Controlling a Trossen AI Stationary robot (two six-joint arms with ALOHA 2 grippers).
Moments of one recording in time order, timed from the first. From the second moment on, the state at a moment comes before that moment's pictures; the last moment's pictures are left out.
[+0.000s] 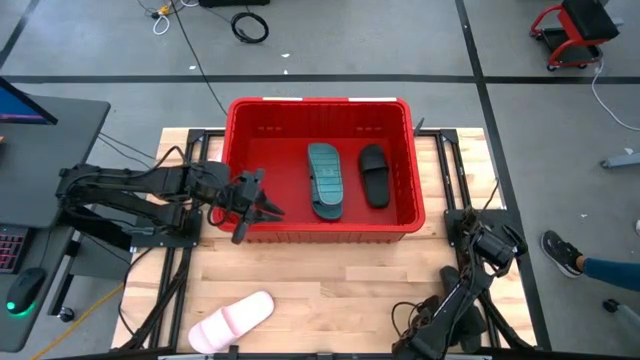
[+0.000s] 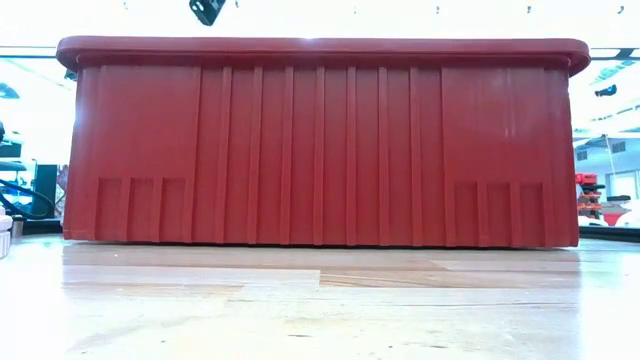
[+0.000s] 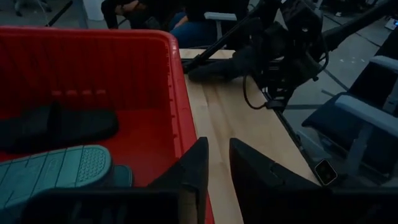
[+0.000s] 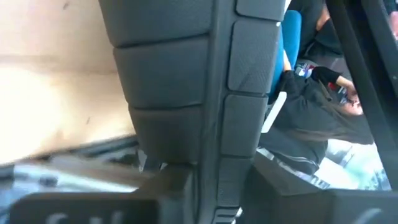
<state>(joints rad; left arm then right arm) -0.05 0.99 0.91 -0.25 0.15 -0.07 0.92 2.16 1.59 -1.57 -0.73 1.98</state>
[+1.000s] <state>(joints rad) 0.10 0.92 0.91 -0.34 0.14 -0.07 0.70 1.70 2.21 -1.40 0.31 1.54</state>
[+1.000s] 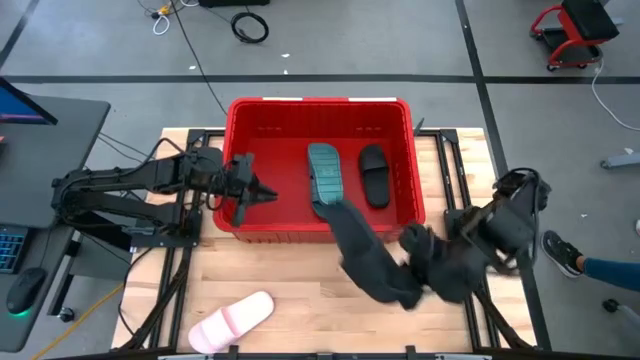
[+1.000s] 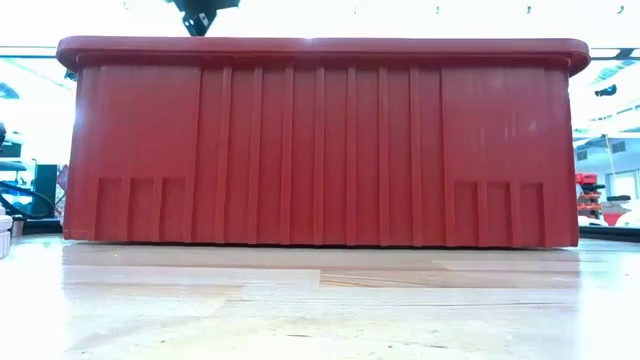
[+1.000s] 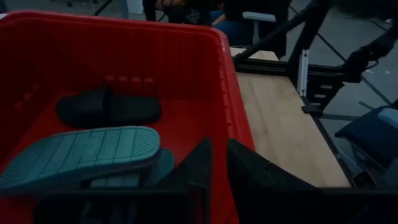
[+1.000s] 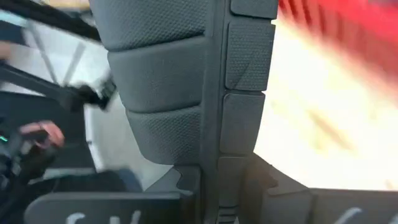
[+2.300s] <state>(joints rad) 0.32 0.65 0.91 -0.58 0.13 -0.01 0.03 1.98 2.17 -1.57 0.43 1.18</state>
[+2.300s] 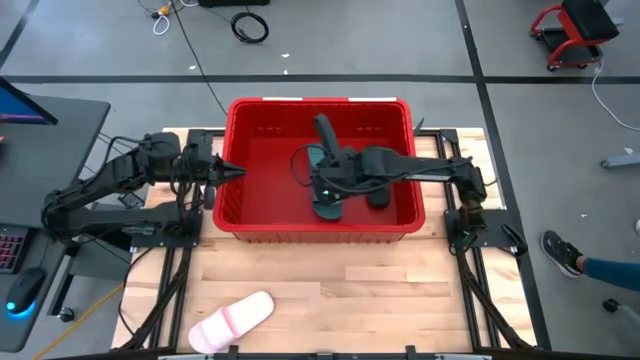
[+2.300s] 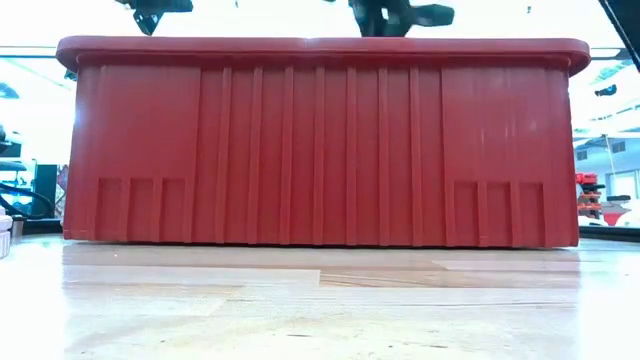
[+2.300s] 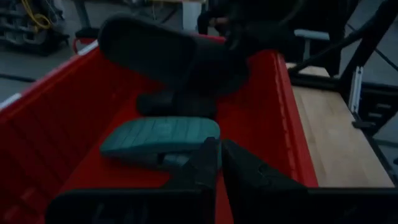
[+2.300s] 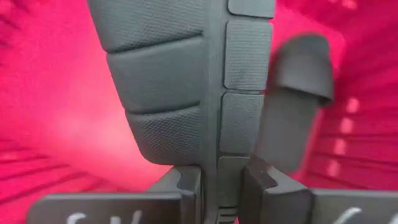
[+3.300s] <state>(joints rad) 0.32 0.65 0.91 -0.58 0.13 -0.01 -0.17 1.70 1.39 -1.55 0.25 1.24</state>
